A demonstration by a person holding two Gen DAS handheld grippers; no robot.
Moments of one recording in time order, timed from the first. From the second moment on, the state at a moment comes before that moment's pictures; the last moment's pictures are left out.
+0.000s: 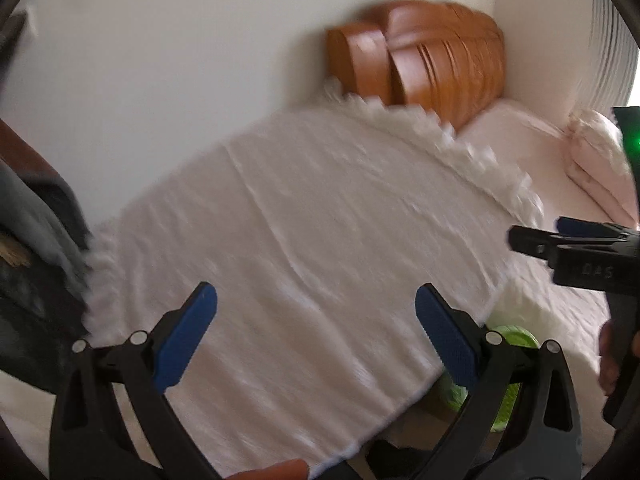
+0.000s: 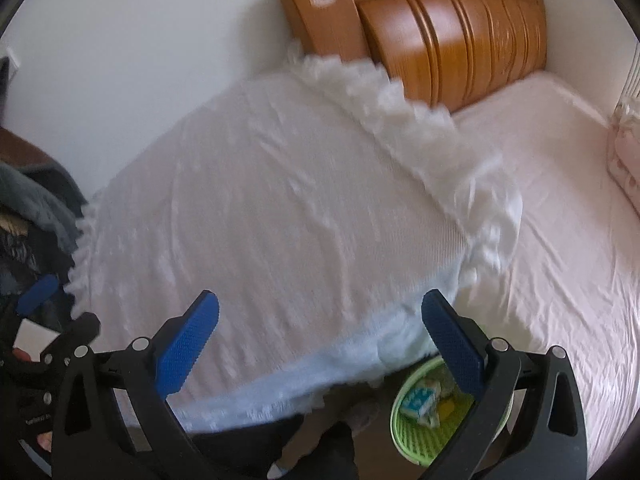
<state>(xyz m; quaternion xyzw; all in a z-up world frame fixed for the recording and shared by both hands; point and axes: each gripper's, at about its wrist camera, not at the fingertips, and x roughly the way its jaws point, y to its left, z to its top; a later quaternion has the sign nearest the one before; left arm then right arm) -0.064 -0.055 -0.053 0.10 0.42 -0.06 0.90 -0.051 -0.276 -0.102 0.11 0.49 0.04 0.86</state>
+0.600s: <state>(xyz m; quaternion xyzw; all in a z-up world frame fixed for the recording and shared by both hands) -0.051 0.049 0.050 -0.04 0.33 0.04 0.94 -0.045 -0.193 0.051 0.03 0.33 0.06 0.94</state>
